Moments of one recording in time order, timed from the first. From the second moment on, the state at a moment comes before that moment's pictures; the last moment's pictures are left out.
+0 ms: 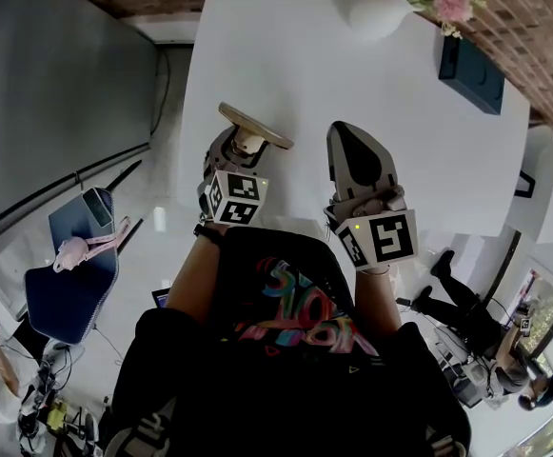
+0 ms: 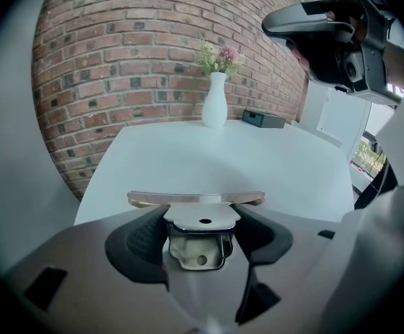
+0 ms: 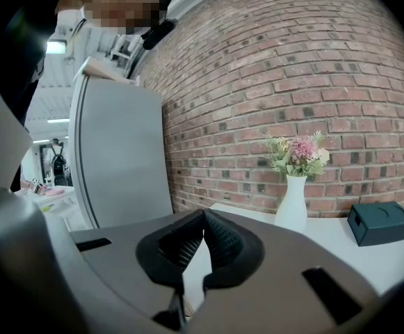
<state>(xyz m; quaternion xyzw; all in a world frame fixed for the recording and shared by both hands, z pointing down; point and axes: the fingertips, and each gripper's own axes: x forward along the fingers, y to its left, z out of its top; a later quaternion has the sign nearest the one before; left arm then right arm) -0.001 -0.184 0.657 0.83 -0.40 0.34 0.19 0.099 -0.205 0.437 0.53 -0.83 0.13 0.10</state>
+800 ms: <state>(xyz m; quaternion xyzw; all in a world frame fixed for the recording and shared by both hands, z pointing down) -0.020 -0.200 0.603 0.83 -0.44 0.29 0.17 0.097 -0.208 0.414 0.52 -0.84 0.10 0.11</state>
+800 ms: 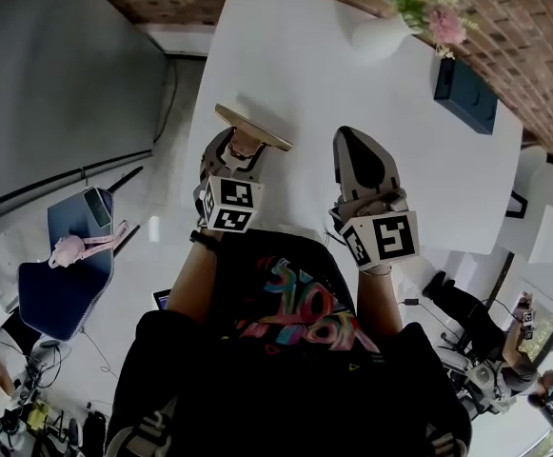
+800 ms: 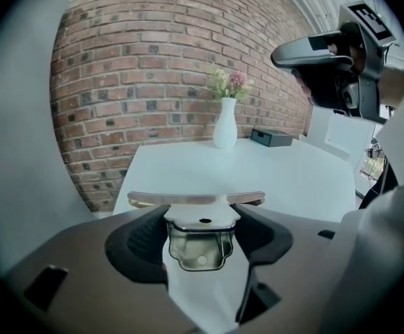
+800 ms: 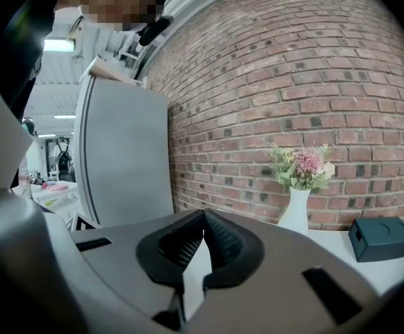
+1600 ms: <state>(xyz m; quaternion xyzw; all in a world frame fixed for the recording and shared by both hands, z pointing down) -0.058 -0.203 0.455 0.84 -0.49 0.19 0.10 0.080 -0.193 0.341 0.50 -0.86 0.04 0.07</state>
